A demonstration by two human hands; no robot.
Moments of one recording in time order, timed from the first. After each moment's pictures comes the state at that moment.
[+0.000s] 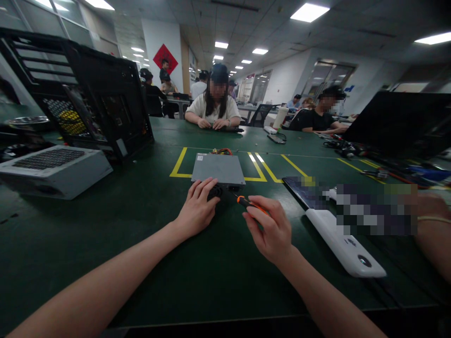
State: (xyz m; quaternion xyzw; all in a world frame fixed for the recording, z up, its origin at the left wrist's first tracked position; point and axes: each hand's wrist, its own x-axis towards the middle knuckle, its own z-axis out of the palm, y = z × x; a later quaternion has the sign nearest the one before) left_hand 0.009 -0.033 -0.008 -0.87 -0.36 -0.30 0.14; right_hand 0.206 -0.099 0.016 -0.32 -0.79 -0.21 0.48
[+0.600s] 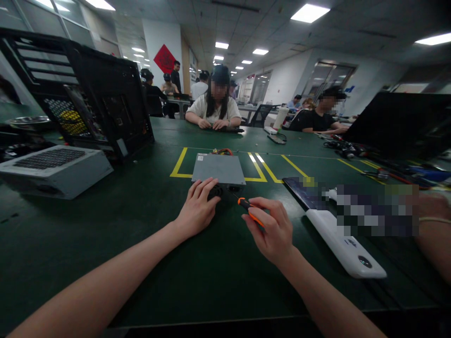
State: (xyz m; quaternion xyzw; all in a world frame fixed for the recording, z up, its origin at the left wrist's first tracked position) left_hand 0.009 -0.031 -0.009 -0.87 -0.36 -0.30 0.14; right_hand 0.206 -0.100 0.019 -0.33 -0.79 -0.22 0.47
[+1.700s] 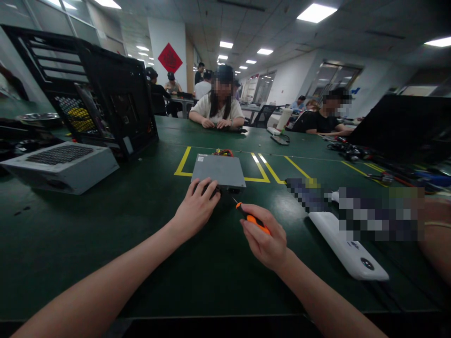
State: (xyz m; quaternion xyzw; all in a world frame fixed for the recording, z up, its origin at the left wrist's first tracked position) left_hand -0.003 -0.047 0.014 -0.87 -0.39 -0.19 0.24; right_hand 0.198 -0.103 0.007 -0.27 -0.83 -0.19 0.45
